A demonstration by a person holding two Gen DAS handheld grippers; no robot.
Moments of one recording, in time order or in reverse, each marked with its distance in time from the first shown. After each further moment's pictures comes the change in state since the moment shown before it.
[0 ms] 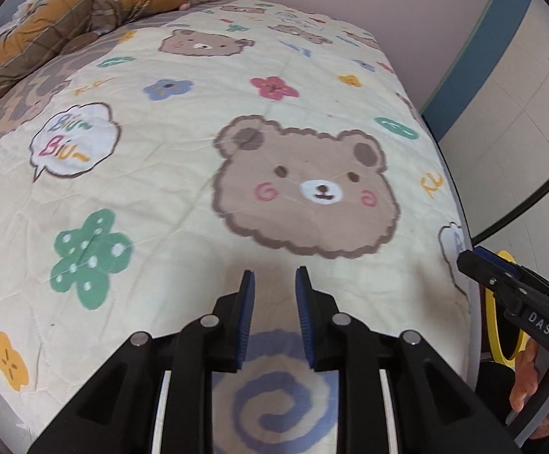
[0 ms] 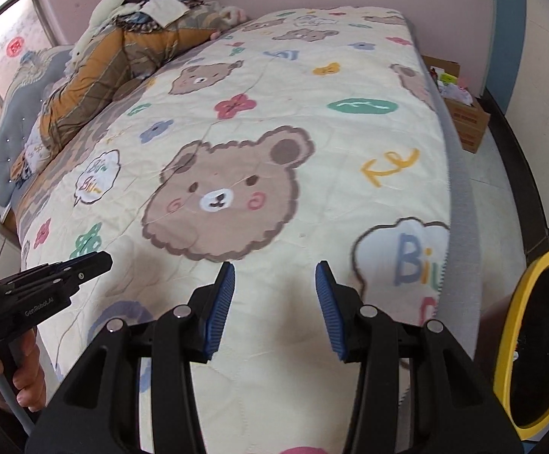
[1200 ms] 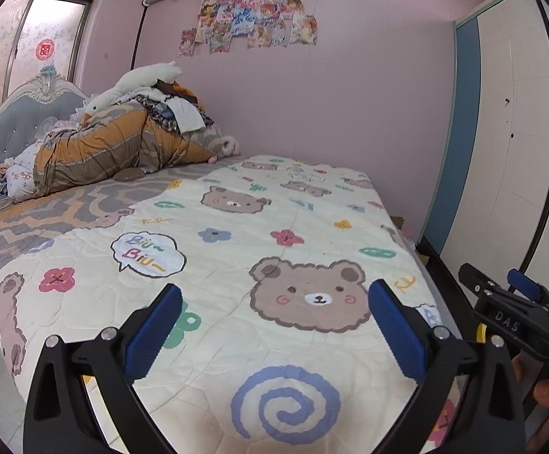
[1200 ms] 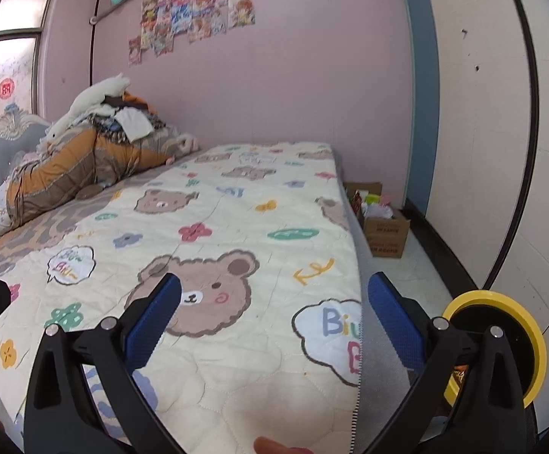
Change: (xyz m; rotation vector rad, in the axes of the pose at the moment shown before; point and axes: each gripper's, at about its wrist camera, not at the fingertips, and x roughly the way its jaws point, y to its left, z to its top) left arm -0.141 -0.021 -0.084 0.042 -0.650 0.080; right arm -0.114 0.031 -0.064 -0.001 -0.601 -0.298
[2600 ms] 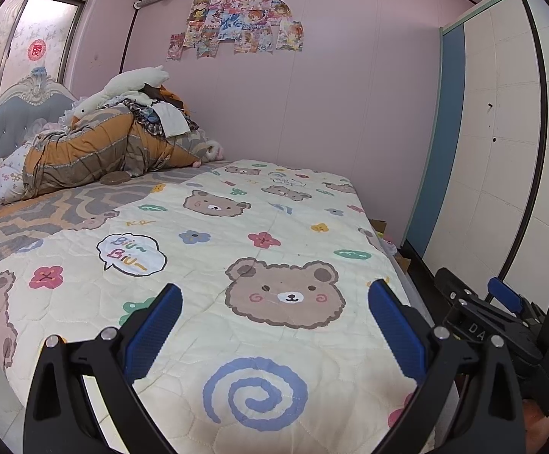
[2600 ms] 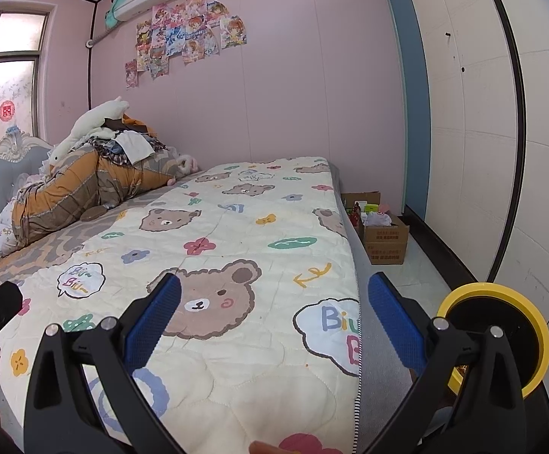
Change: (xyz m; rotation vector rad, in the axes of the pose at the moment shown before) left arm -0.024 -0.017 -0.008 -0.002 -0.011 -0.063; right arm -0.030 -0.006 -0.012 0.052 -0.044 0.016
